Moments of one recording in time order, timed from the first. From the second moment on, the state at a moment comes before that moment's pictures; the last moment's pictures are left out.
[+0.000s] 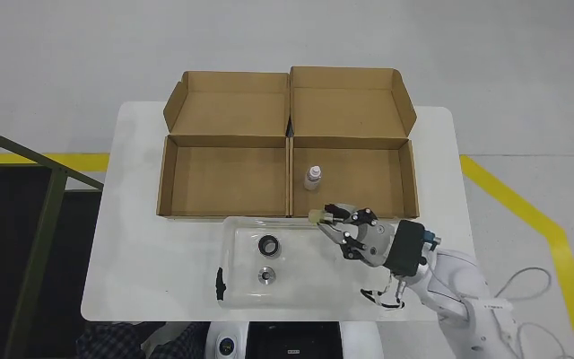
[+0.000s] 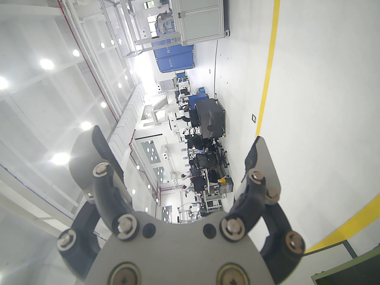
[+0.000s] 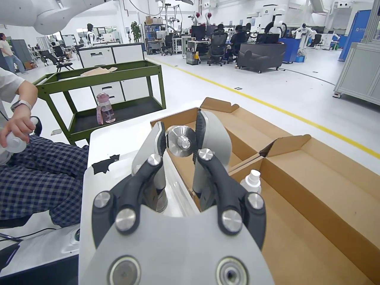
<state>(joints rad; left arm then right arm) -0.01 -0.37 -0.75 -1.25 2.03 -0.40 0.22 -1.55 -1.07 1.33 -2.06 -1.16 -0.71 -0.16</state>
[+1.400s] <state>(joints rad) -0.01 -0.37 -0.75 -1.25 2.03 -0.40 0.22 -1.21 -1.09 1.24 -1.82 -1.31 -0.52 0.44</state>
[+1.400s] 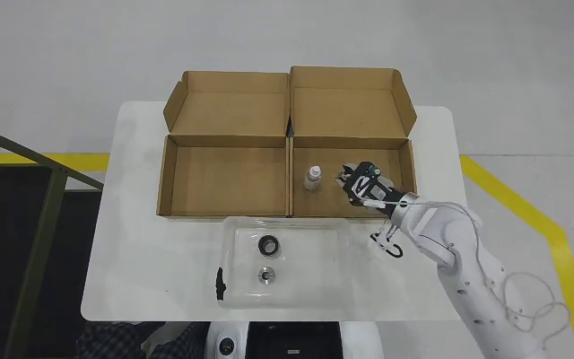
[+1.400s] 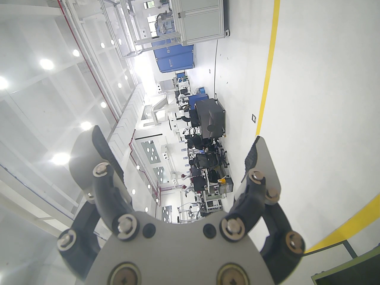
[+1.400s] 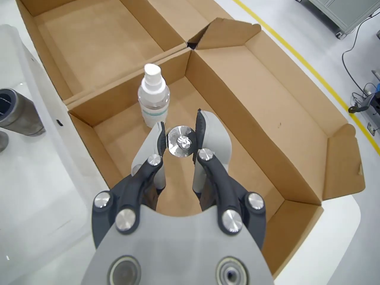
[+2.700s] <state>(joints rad) -0.01 -0.37 -0.75 -1.25 2.03 -0.40 0.22 -1.13 -1.11 1.18 -1.79 -1.36 -0.44 0.50</state>
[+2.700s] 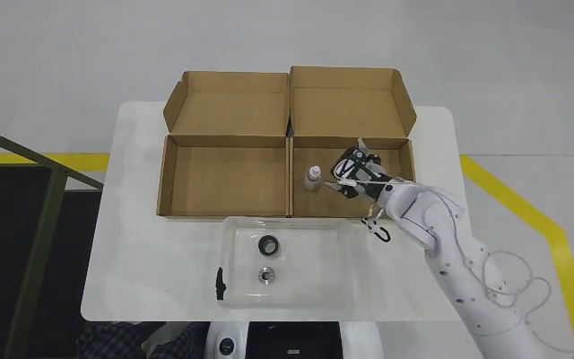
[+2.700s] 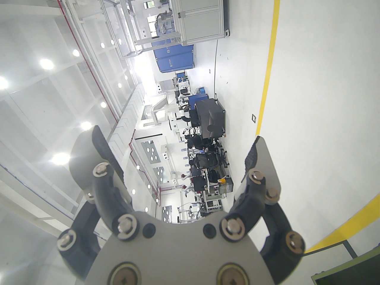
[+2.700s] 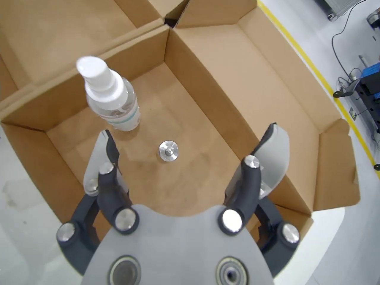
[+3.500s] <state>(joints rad) -0.01 -0.37 -0.75 -1.25 2.03 -0.40 0.22 -1.39 -1.10 1.10 -2.13 -1.37 -0.58 0.36</state>
